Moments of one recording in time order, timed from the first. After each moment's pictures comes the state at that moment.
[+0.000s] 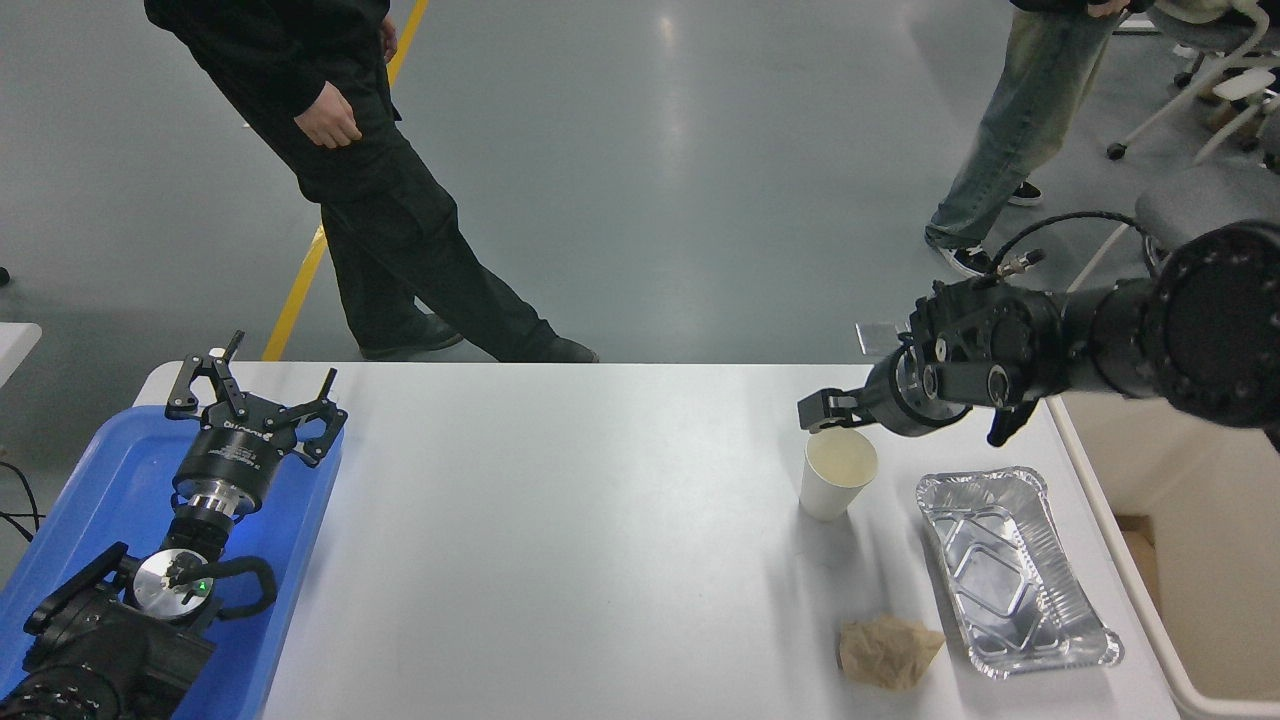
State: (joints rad) left arm -0.53 0.23 -1.13 -0.31 -0.10 -0.79 -0.16; right arm 1.55 -0.03 -1.29 0.92 -0.10 0.24 0.07
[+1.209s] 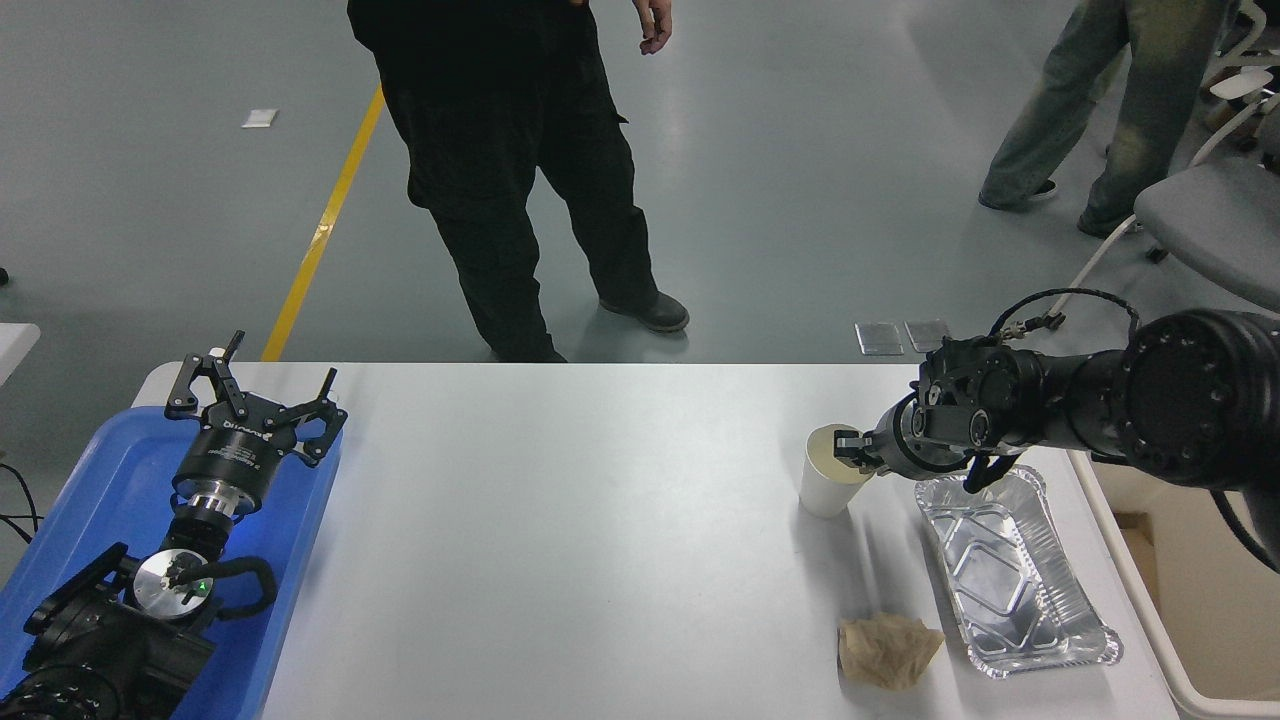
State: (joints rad) left arm -0.53 0.23 -1.13 -0.31 -0.10 -0.79 -0.16; right arm 1.43 -0.03 -1.23 0.84 0.03 0.24 -0.07
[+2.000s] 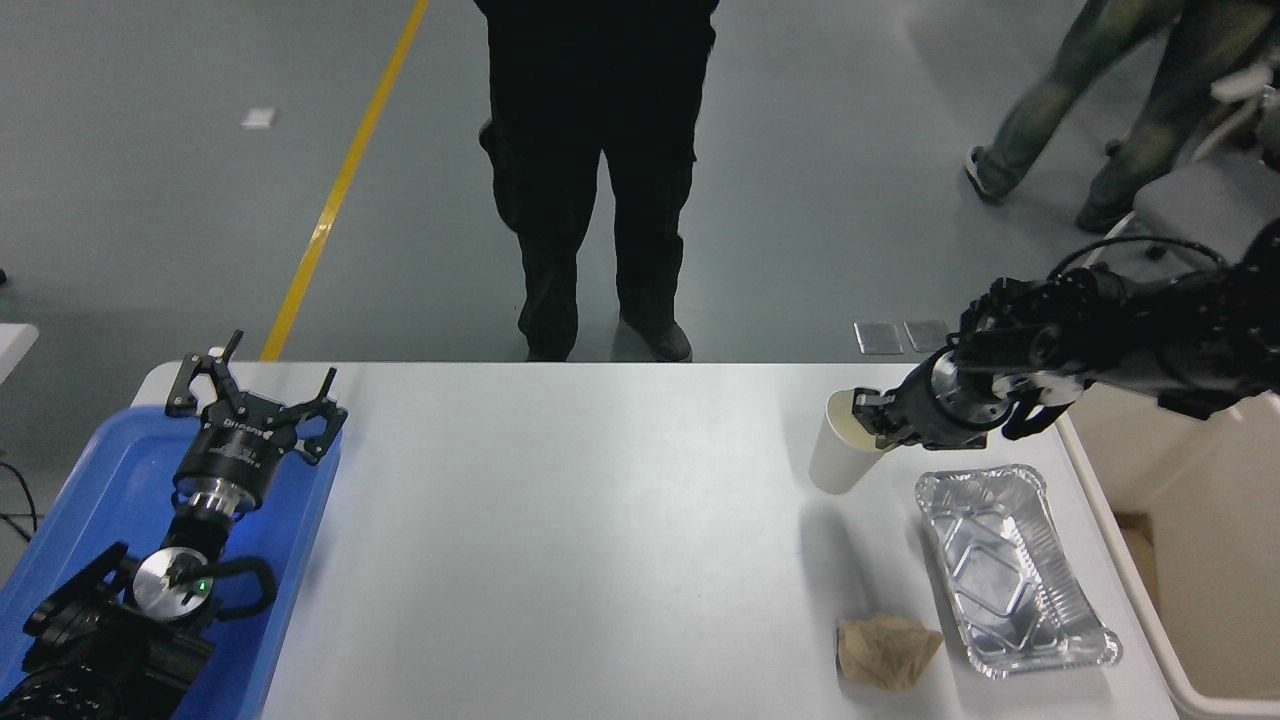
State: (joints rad) left arm -0.53 0.23 -1.13 -0.31 -0.10 -0.79 -0.16; right arm 1.82 -0.21 -1.23 1.16 0.12 0.49 -0.07
